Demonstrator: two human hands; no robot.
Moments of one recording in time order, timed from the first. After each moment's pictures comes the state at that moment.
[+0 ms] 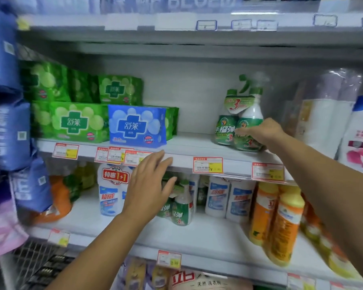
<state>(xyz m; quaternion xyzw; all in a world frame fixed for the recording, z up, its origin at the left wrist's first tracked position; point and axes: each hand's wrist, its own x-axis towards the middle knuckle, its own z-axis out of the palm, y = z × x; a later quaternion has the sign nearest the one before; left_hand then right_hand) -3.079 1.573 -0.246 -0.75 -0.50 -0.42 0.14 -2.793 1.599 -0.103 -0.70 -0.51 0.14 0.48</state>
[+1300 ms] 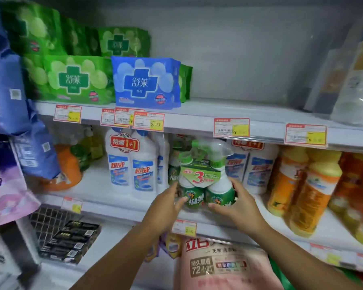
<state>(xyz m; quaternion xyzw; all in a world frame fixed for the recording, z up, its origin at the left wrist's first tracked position) -3.080 1.604 -0.390 -0.74 -0.54 -0.33 -0.24 -2.867 1.560 -0.361 -0.57 -0.65 0.21 0.45</state>
